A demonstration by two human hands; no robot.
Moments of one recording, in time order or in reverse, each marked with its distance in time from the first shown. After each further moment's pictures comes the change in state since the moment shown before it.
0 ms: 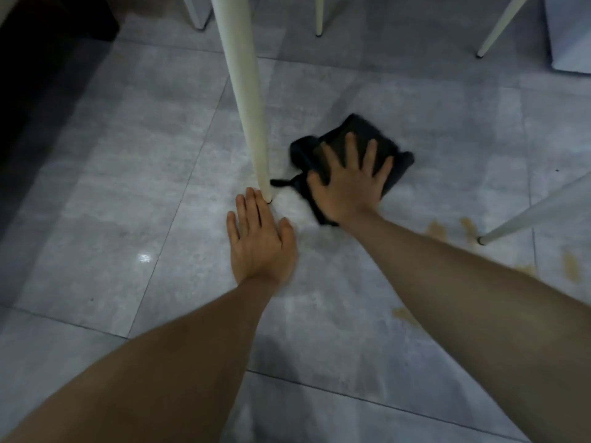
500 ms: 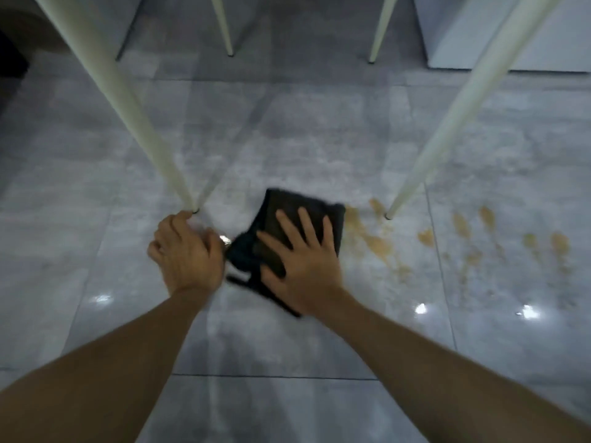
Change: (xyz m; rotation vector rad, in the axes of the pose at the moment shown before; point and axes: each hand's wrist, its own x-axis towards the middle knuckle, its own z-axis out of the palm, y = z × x) left_hand -0.015 0.023 -0.010 -0.106 0.260 0.078; right_hand -0.157 0.074 -0.002 0.052 0.117 -0.236
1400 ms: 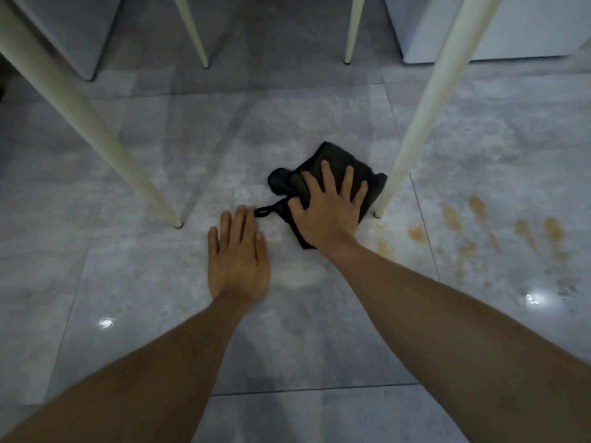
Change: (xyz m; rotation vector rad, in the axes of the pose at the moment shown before) left_hand -0.016 0.046 0.034 0.073 -0.347 0.248; right_hand 0.080 0.054 0.001 0.015 0.029 0.437
